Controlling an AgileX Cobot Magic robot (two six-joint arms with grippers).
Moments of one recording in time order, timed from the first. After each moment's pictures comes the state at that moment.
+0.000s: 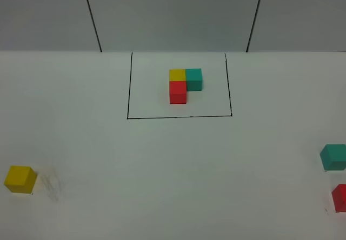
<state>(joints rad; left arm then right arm) 0.01 -0.01 -0.51 0.11 1.05 -0.23 0.01 -0.01 -0.49 0.02 1.07 0.10</state>
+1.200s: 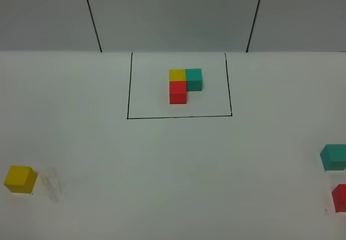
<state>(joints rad) 0.01 0.05 -0.53 0.11 1.01 -0.17 0.01 -0.01 -0.49 0.02 1.07 0.10</state>
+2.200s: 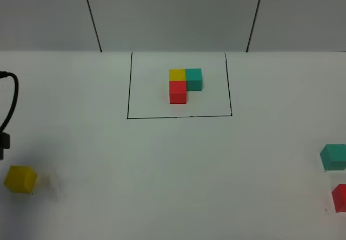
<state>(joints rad) 0.01 1.22 -0.79 0.11 0.73 -0.14 0.01 -0.01 -0.49 0.02 1.07 0.10</state>
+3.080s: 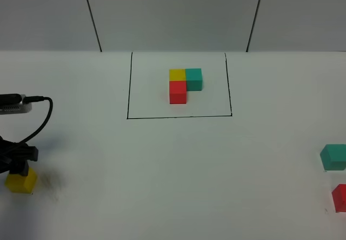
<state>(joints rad) 0.01 1.56 -0.79 0.11 0.59 -0.12 0.01 -0.01 -0.49 0.02 1.07 0.10</state>
